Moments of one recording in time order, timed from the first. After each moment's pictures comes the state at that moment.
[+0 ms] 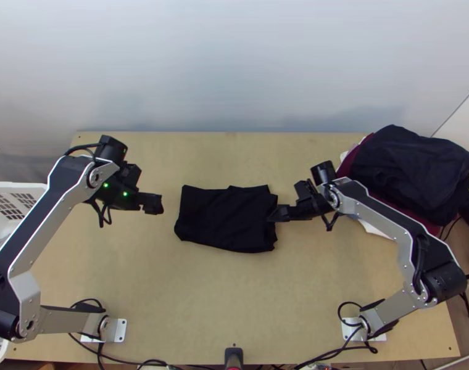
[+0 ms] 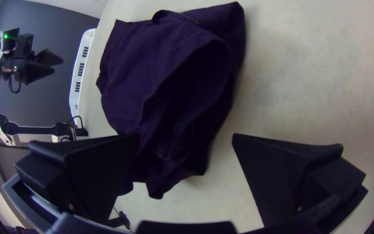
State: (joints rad) left arm -0.21 1.48 1.40 -1.20 0.25 -0.06; right arm 0.35 1.69 1.06 -0.57 -0.66 0.14
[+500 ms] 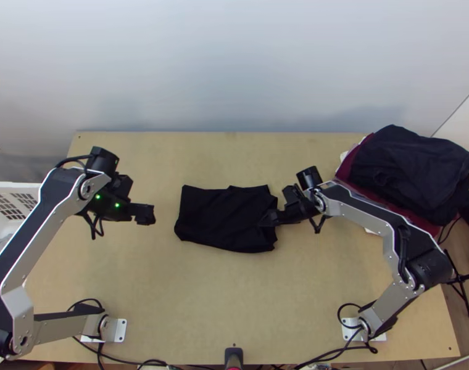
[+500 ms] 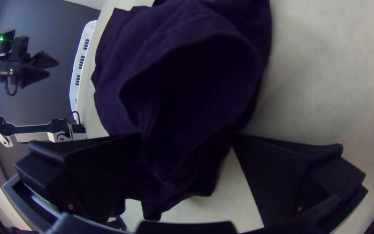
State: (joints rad) left arm -0.17 1.38 1.29 -1.22 0.23 -0.05; right arm 0.43 1.79 1.05 -0.45 -0.67 0.18
